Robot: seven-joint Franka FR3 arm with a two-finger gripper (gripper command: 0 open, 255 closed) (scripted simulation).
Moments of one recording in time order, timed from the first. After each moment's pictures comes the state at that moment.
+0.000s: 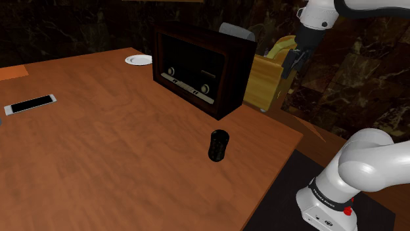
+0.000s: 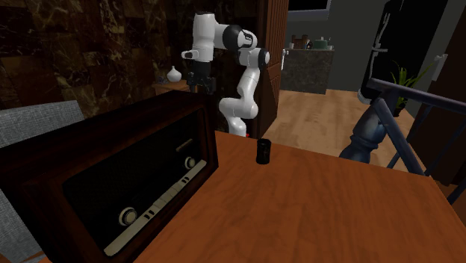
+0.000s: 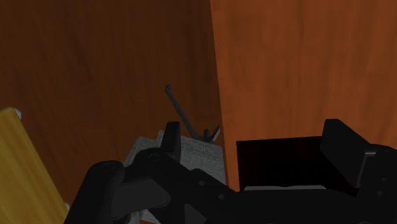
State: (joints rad) arm 0.02 -0.80 0.00 -2.28 -0.09 1.56 0.02
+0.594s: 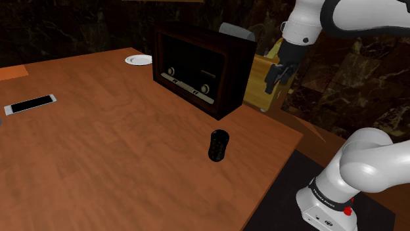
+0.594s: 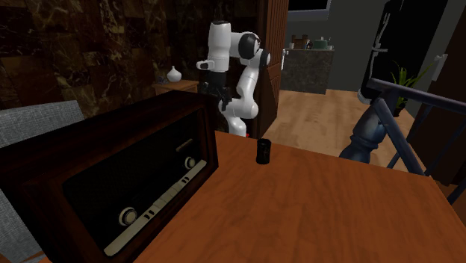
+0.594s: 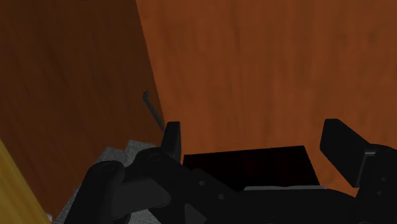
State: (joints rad) arm 0.07 -0.80 0.14 -2.35 0.02 1.63 0.18
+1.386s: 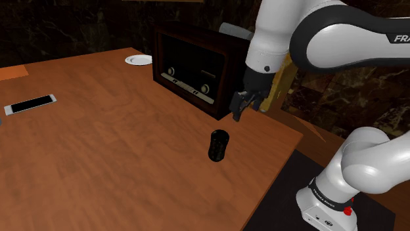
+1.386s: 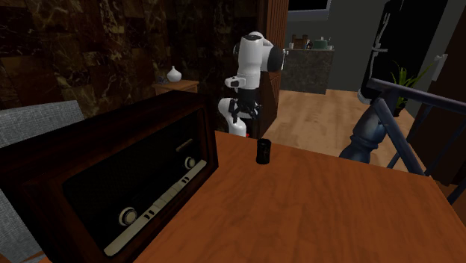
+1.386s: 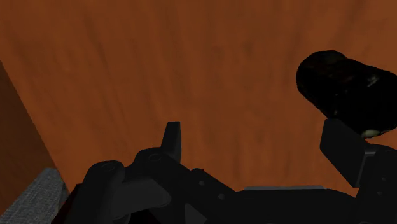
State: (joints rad) arm 0.13 -0.64 0.39 -2.33 0.18 1.77 0.47
